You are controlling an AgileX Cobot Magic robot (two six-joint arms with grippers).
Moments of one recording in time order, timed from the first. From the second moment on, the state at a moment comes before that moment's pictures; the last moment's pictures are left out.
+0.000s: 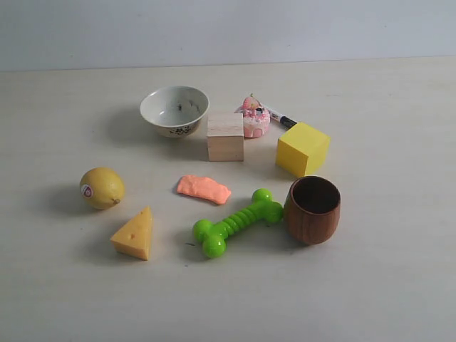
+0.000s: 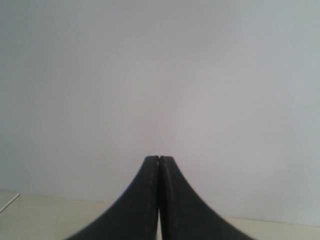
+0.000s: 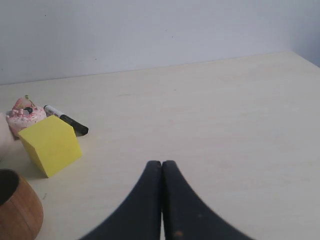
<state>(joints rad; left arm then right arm) 0.02 0.19 -0.36 -0.11 0.09 0.01 -0.08 0.01 0.00 0.13 0.35 -0.05</state>
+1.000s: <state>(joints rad) -0.45 1.45 -1.33 -0.63 1.06 0.68 -0.08 0.01 0.00 0.13 0.35 -0.05</state>
